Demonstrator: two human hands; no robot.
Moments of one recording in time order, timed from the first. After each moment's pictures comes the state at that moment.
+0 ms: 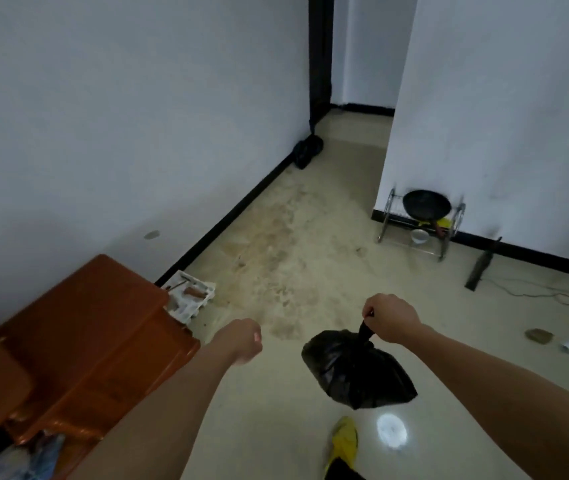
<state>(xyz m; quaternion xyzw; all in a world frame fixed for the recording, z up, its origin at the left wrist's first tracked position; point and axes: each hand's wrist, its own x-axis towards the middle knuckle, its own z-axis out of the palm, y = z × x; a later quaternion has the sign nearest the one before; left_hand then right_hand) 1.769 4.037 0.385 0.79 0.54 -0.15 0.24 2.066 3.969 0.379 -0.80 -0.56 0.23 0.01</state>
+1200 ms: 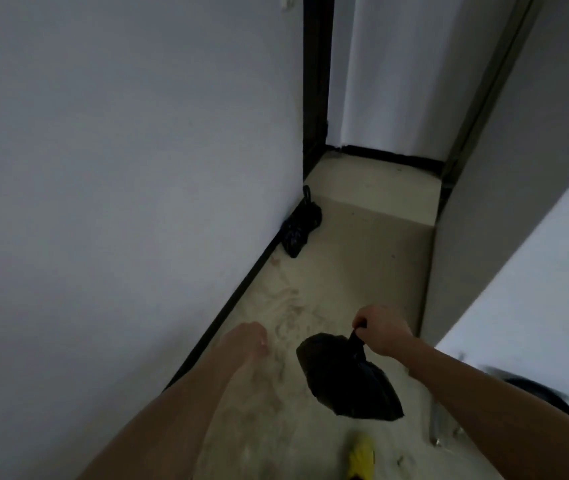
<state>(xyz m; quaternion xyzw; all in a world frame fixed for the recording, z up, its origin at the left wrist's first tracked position) 2.157 5.125 0.379 0.78 0.54 -0.14 0.29 2.417 5.034 0.386 -0.80 -0.55 0.25 0.05</state>
